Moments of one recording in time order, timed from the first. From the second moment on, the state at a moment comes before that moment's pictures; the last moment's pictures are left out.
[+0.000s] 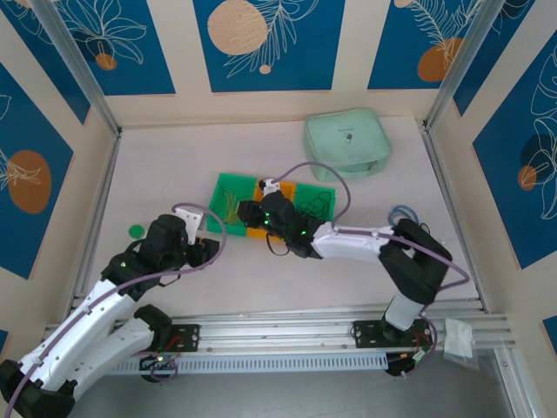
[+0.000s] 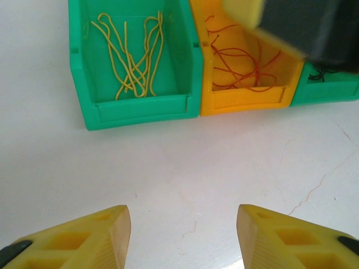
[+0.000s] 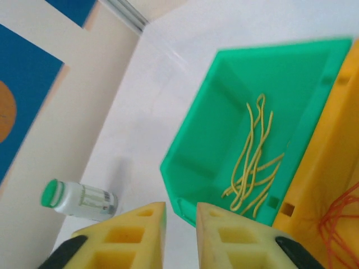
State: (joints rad) left arm -0.58 0.70 0.68 -0.73 0.01 -0.29; right arm 0.94 1.64 0.96 0.30 0.15 0.81
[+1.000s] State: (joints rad) left arm -0.58 0.68 0.54 -0.34 -0.41 -0.19; right arm 0.25 0.62 0.66 -0.44 0.17 0.47
